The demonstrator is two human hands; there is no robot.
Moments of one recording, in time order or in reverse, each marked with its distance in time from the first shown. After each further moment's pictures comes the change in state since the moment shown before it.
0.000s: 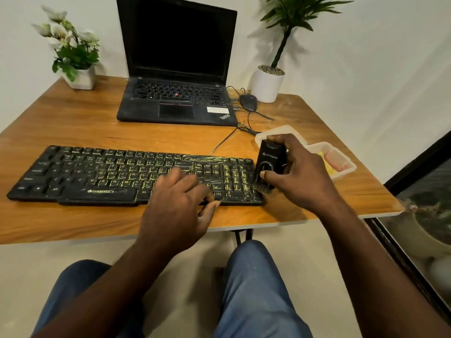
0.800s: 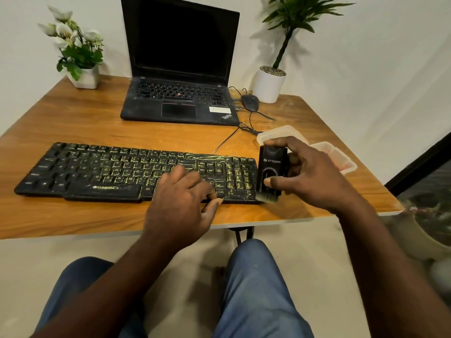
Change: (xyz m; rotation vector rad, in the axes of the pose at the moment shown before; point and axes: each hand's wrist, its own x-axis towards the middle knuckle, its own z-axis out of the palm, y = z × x) left_hand 0.000 0.000 0.001 -0.006 0.001 -0.013; right_hand -0.005 0.003 -0.016 0.171 -0.152 -0.050
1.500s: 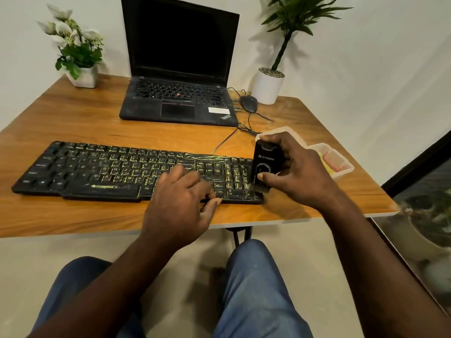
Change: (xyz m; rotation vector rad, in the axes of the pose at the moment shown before) left_hand 0.000 0.000 0.000 -0.005 0.015 -0.005; right_hand 0.010 0.002 0.009 -0.083 0.009 -0.122
